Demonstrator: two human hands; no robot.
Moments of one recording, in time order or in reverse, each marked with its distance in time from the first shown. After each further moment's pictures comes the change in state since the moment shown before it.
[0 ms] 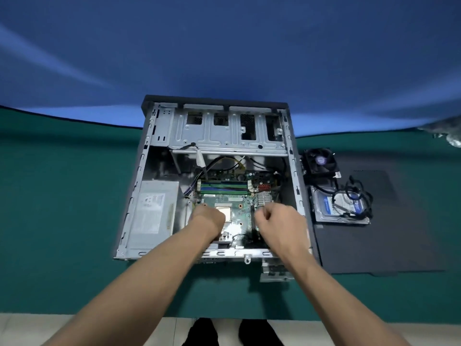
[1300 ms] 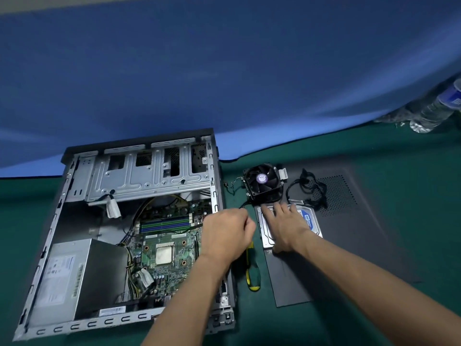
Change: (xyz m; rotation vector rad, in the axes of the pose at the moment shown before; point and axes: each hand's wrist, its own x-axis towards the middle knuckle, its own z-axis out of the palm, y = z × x) left_hand 0.019 0.136 -0.136 -0.514 0.986 -0.025; right_hand 0.111 0.194 -0.026 -0.716 -0.537 -0.266
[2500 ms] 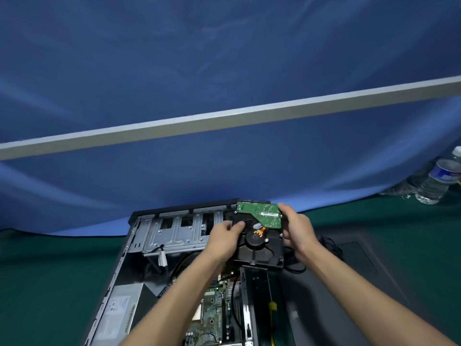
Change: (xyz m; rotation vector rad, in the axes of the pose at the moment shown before) left_hand 0.028 0.000 -0.119 -0.945 -0.094 -0.663; right_hand -0.080 0.000 -0.156 2.177 0.455 0.128
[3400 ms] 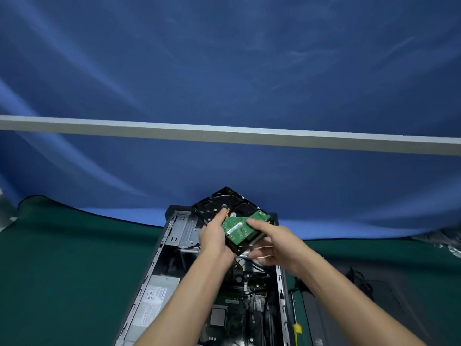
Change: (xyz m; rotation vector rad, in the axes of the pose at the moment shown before) left_hand 0.002 -0.001 -0.108 -1.165 0.133 -0.189; right_hand -0.050 -0.010 0.133 -0.346 -0.383 0.161
